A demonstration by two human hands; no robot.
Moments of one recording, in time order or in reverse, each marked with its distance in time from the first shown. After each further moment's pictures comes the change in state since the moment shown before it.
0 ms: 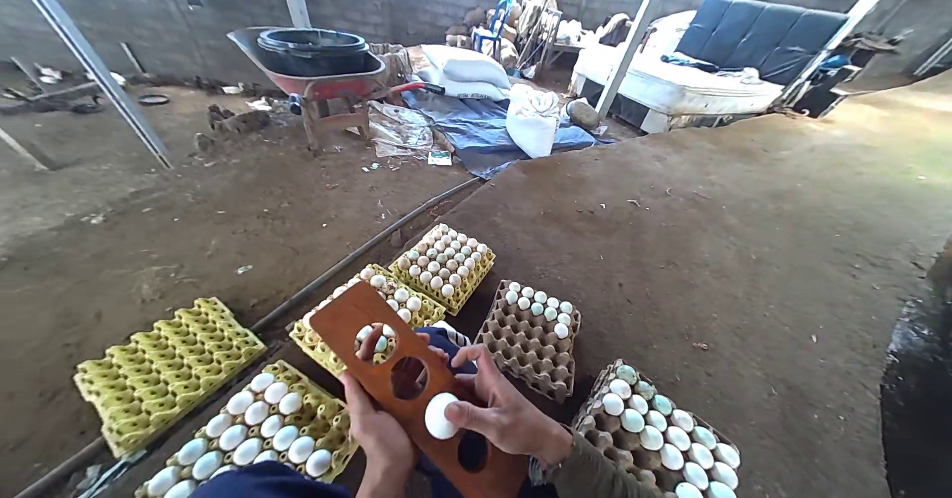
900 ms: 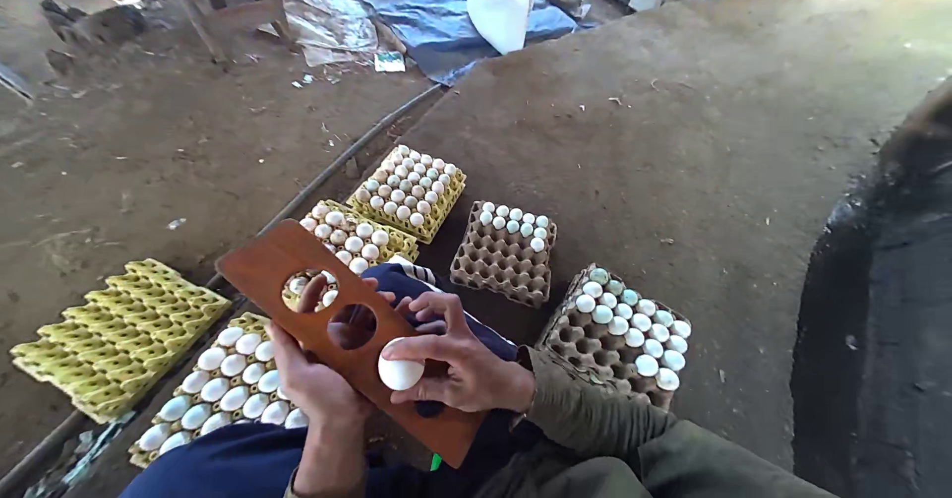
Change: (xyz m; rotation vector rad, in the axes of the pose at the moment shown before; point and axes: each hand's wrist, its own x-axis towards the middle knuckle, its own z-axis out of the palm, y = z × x) left_hand 0.002 0.010 -0.006 0.103 0.011 -0.170; right_hand -0.015 0.037 0.014 -0.524 0.216 -0.446
